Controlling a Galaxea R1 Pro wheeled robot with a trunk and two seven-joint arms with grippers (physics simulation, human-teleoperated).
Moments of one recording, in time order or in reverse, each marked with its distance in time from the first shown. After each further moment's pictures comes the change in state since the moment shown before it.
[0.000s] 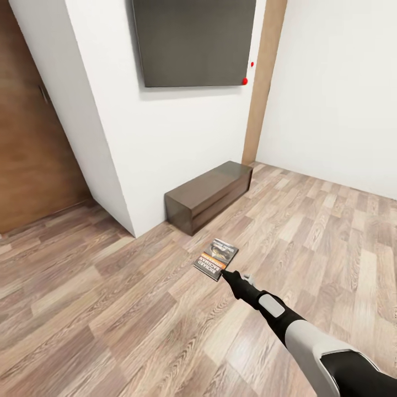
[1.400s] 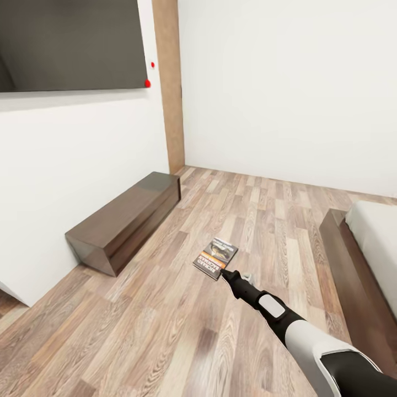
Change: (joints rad) left arm 0.000 0.000 0.000 0.000 -0.001 0.002 0.000; right arm 0.000 -0.001 0.000 0.004 0.000 0.000 0.032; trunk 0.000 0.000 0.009
